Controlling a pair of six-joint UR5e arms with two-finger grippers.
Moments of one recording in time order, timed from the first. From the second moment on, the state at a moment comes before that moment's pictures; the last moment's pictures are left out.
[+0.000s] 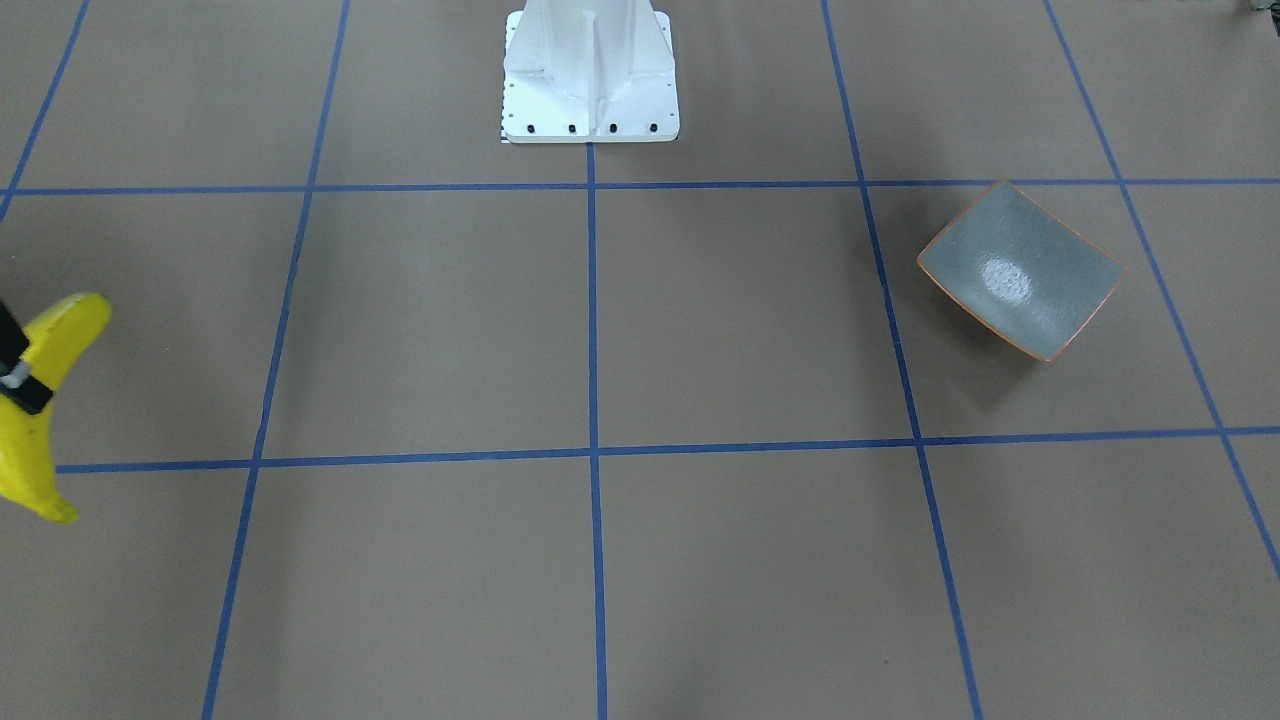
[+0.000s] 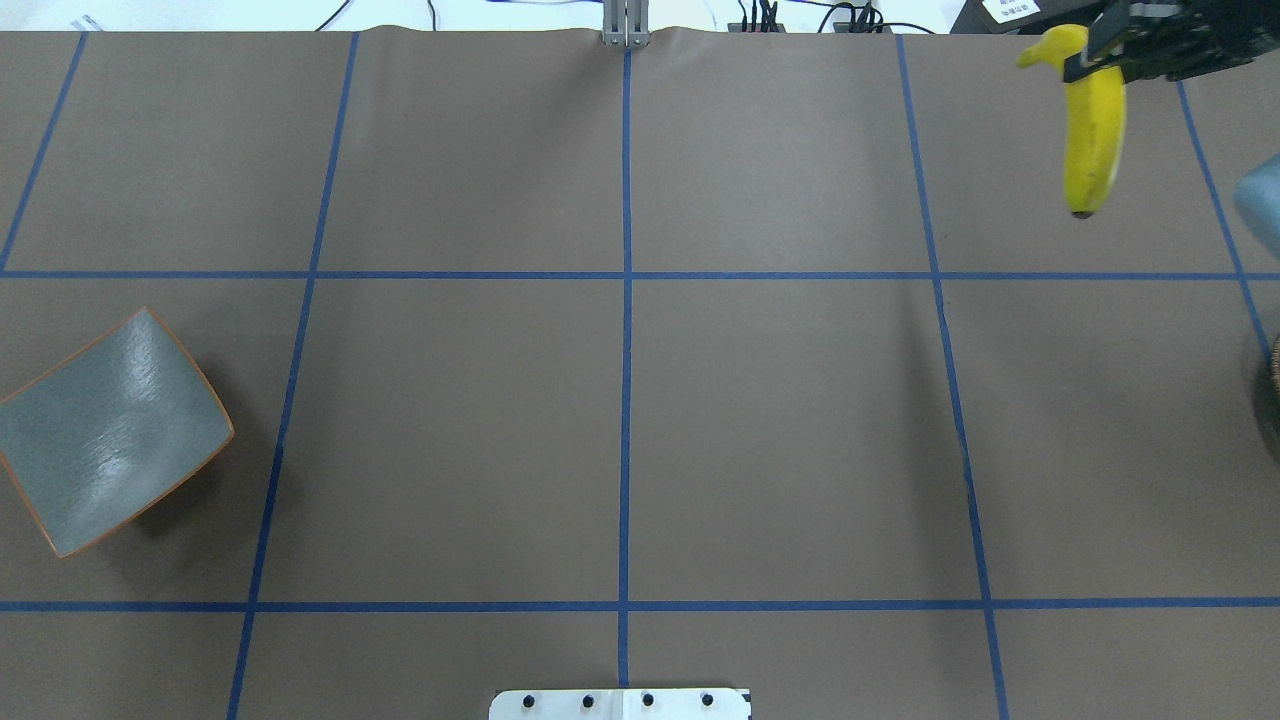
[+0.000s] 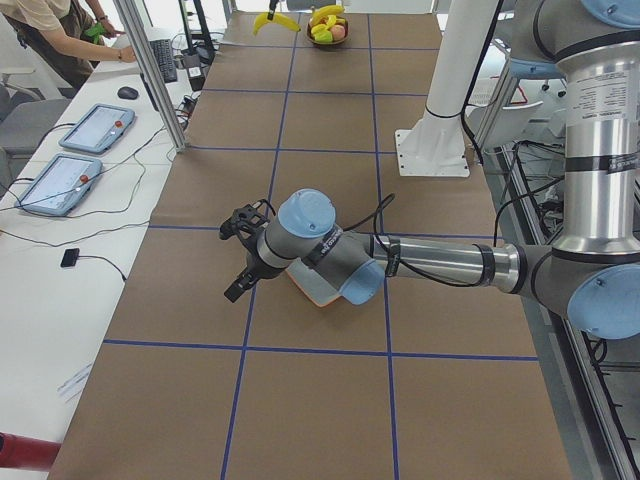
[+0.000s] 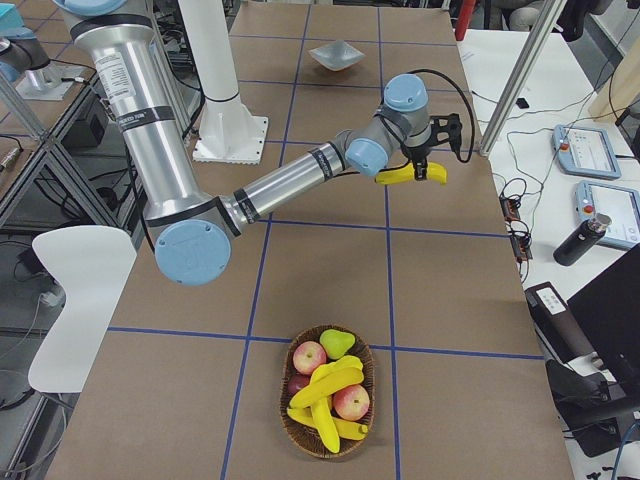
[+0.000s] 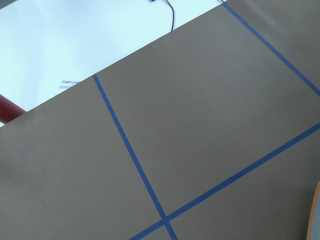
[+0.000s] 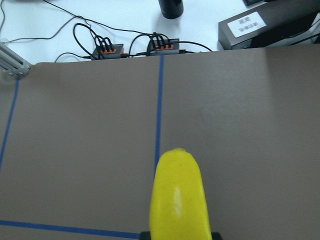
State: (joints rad) left arm -1.59 -1.48 -1.74 -2.24 -2.32 0.08; right arm 1.21 -1.23 1.78 -1.13 2.28 0.96
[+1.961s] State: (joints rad) left arm -1.08 -2.00 -1.85 -2.36 -2.53 -1.07; right arm 0.67 -0.77 1.73 -1.07 1.77 1.63
